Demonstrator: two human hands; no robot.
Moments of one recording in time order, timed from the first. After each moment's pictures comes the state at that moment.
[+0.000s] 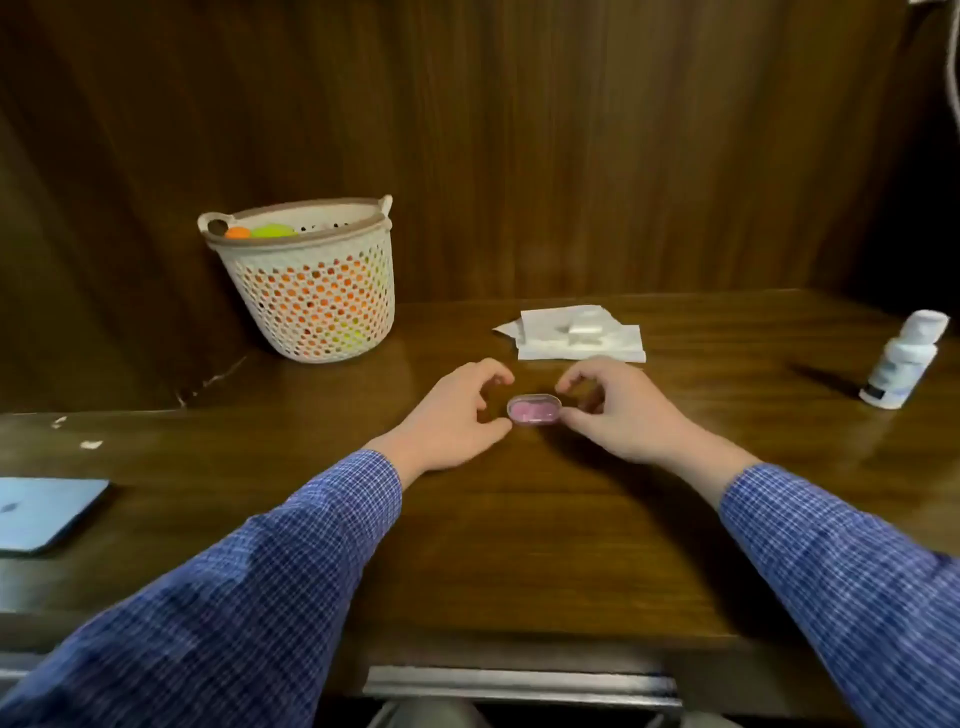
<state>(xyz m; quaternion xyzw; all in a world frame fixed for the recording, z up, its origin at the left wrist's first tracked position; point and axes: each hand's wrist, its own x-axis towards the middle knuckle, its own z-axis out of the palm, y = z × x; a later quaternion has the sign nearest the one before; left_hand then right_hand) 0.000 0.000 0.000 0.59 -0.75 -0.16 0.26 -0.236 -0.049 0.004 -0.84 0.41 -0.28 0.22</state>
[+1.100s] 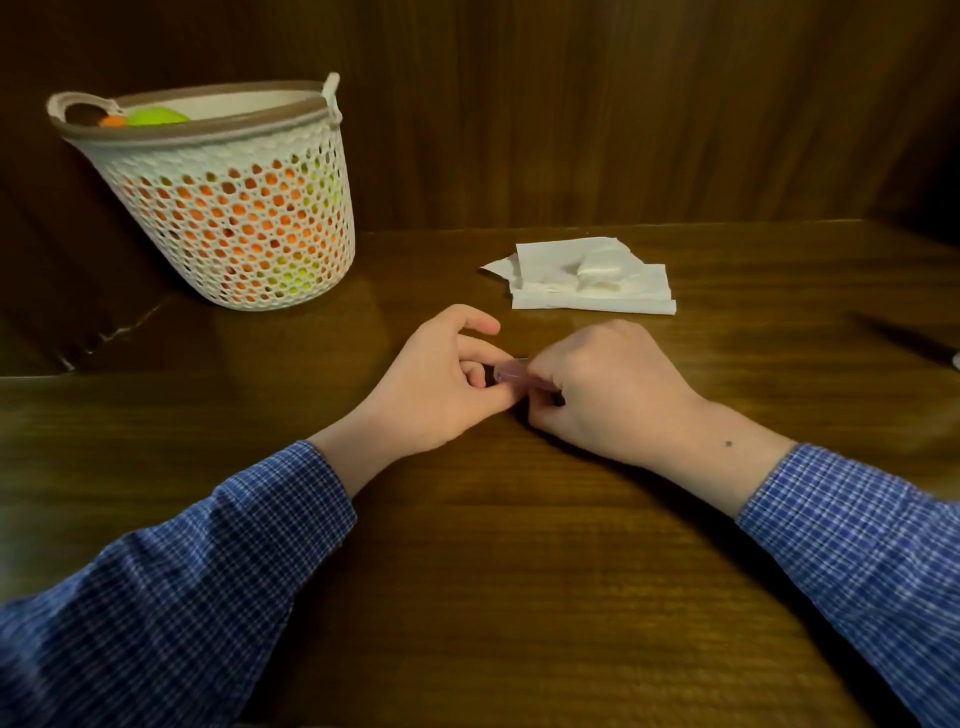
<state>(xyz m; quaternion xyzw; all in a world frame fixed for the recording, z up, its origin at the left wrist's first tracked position) -0.006 -0.026 -0.011 0.59 -0.66 -0.29 0.36 -0.200 -0.046 0.014 -0.93 0.29 -0.21 -0.05</state>
